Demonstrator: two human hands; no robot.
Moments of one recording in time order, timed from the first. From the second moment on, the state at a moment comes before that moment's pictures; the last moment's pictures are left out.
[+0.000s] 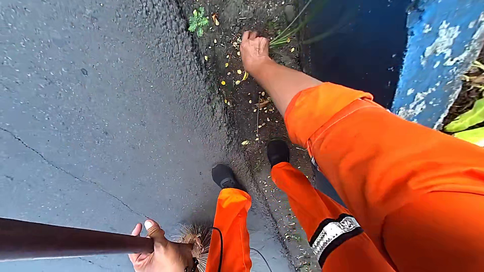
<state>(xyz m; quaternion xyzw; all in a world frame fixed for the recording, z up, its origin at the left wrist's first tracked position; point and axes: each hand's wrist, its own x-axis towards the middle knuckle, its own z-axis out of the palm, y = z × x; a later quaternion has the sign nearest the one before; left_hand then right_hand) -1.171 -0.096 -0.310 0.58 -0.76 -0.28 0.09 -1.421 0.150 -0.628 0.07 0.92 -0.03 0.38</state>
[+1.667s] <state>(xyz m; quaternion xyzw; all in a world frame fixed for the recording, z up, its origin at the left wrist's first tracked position) -1.157 -0.074 -0.277 0.55 -0.79 -0.26 0.09 -1.310 0.257 -0.604 0.22 0.84 -0.04 0.49</state>
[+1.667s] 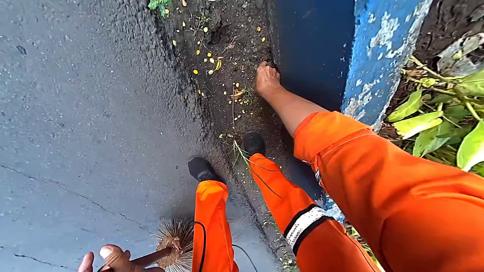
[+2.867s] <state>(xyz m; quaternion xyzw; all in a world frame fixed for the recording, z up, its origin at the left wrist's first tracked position) -1.158 -0.075 -0.286 0.53 -0.79 -0.28 0.08 -1.325 0.243 -0.606 0.14 0.90 -0.06 0.40</state>
